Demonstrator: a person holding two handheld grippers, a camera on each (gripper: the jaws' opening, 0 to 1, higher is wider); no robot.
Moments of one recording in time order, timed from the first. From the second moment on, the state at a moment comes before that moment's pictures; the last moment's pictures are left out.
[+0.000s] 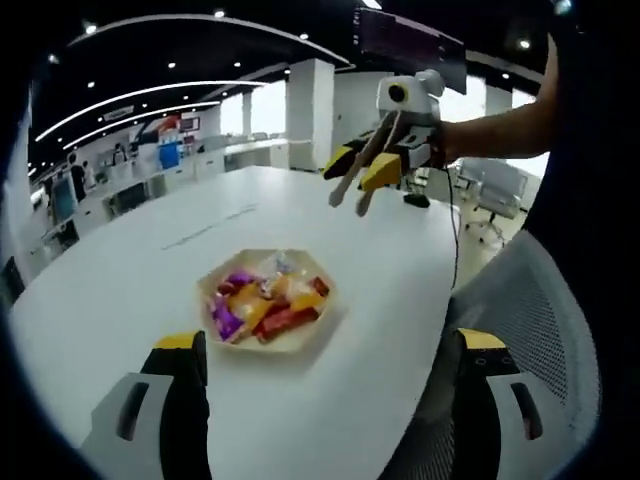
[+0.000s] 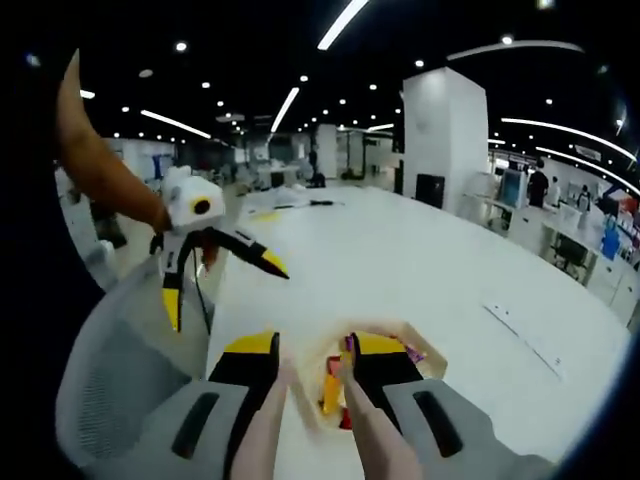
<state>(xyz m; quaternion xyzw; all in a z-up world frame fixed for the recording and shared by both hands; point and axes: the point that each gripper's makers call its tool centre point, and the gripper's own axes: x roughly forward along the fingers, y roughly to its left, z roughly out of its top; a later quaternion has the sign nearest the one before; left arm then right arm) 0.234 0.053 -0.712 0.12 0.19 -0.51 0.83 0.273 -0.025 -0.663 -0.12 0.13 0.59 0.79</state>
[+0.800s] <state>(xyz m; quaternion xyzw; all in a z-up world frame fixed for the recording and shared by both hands) 0.214 -0.002 -0.645 0.13 0.13 -0.68 0.71 0.212 0.027 -0.623 -0.05 0.10 0.59 0.80</state>
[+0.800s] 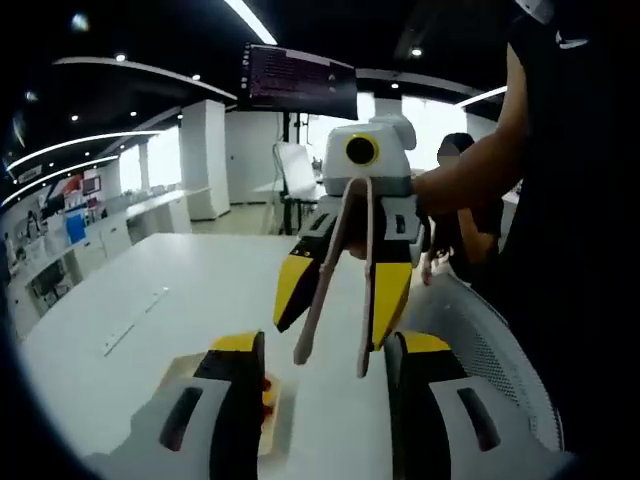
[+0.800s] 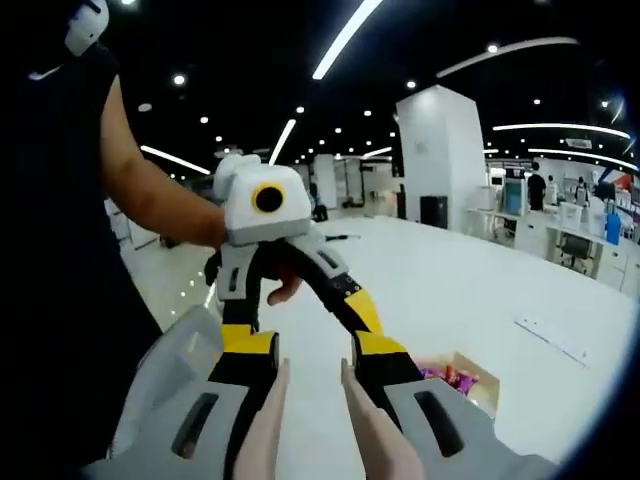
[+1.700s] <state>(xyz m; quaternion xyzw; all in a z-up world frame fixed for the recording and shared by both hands) 0.219 0.012 -0.654 0.14 0.13 -0.67 0.72 0.221 0.026 -0.639 -0.03 0.16 0.61 0.77</state>
